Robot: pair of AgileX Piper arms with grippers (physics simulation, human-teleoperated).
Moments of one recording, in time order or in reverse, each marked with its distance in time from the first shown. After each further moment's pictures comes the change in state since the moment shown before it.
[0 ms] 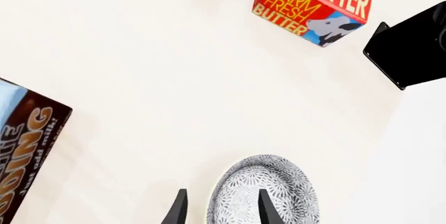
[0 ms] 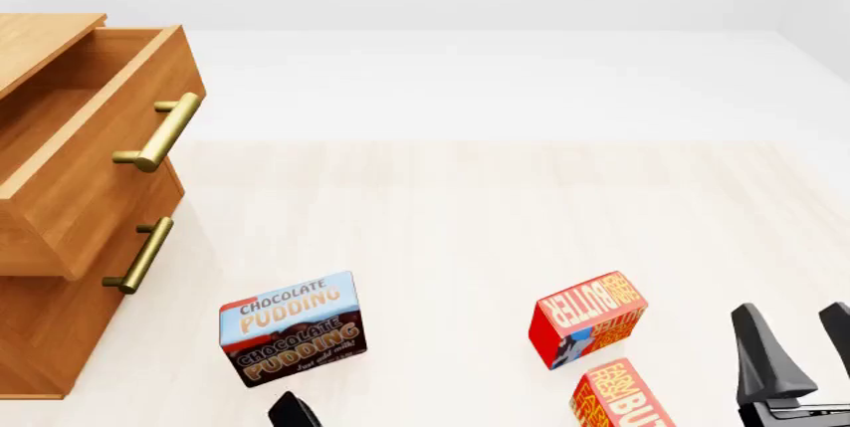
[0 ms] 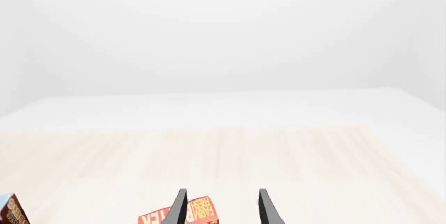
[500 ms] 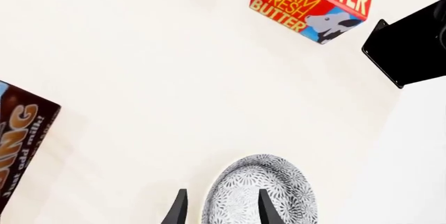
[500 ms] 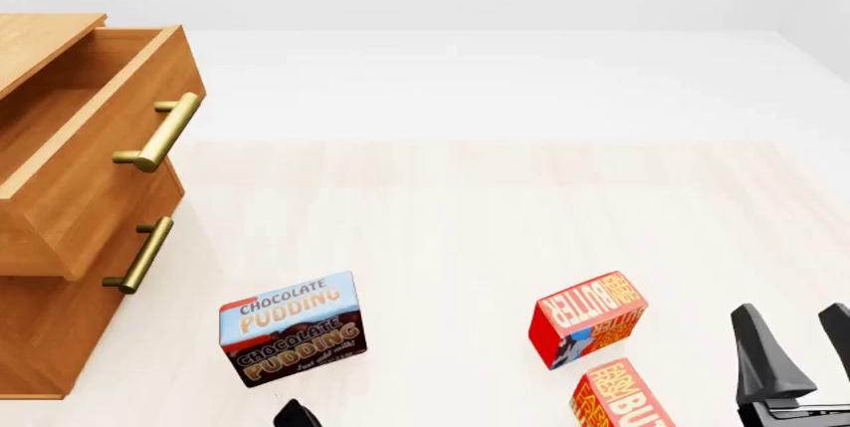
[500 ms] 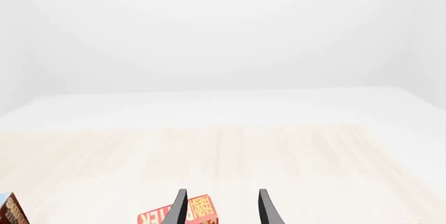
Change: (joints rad) left arm -0.023 0.043 0.009 -0.048 -0.030; right arm -0.003 0.000 0.000 0.007 0.000
